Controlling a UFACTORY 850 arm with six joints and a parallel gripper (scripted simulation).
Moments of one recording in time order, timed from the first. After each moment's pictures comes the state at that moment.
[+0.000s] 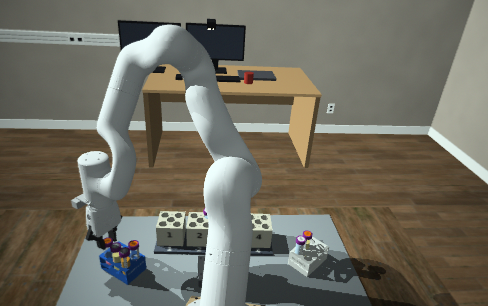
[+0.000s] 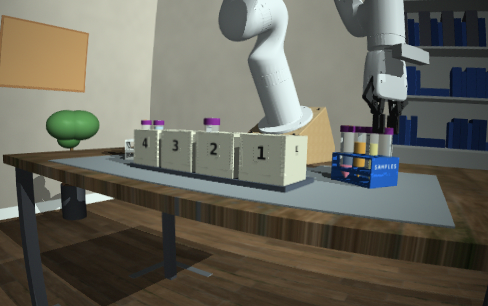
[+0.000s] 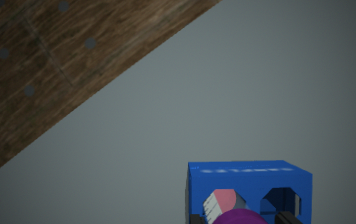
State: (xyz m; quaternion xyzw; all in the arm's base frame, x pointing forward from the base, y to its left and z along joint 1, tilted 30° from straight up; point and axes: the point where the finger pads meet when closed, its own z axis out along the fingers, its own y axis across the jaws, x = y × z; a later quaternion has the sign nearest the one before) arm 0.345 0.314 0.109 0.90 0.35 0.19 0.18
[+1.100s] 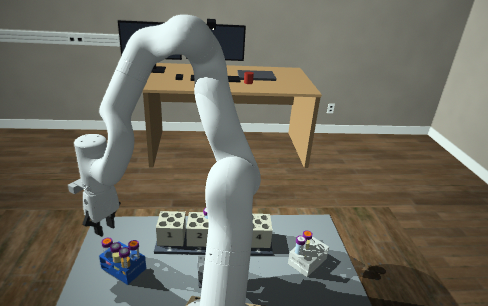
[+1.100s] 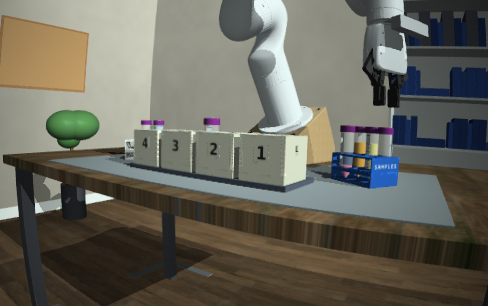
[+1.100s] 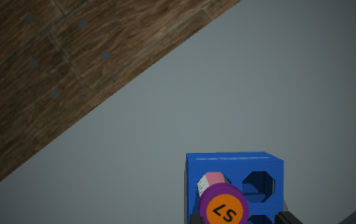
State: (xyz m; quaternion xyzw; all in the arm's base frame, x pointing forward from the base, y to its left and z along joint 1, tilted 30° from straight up) arm 0.318 0.326 0.158 0.90 0.35 0.19 0.18
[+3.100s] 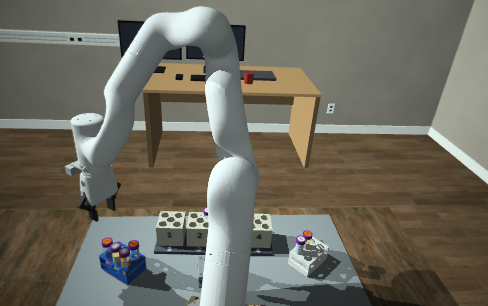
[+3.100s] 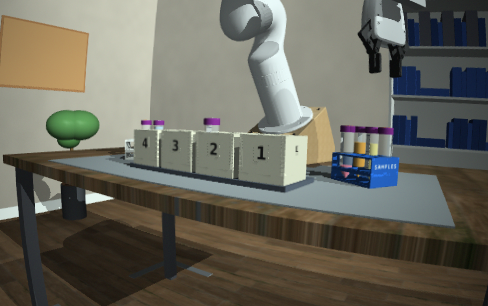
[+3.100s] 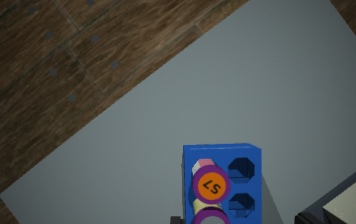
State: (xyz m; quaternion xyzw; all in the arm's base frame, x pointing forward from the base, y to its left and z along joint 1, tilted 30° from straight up) arm 0.288 0.336 0.215 0.90 0.35 0.19 0.18
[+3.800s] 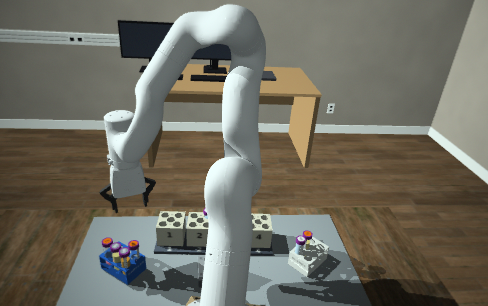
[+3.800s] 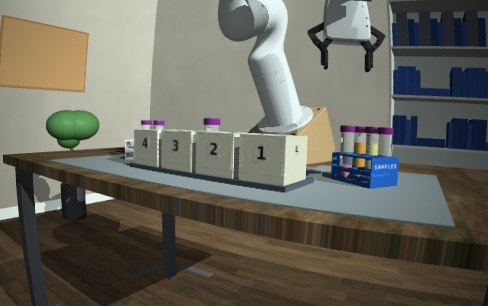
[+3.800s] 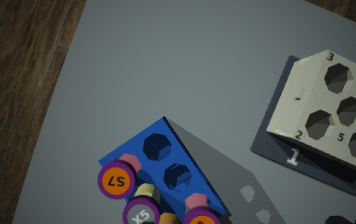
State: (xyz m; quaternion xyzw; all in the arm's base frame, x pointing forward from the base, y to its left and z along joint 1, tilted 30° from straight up) arm 0.292 0.254 0.235 0.96 0.08 0.23 0.12
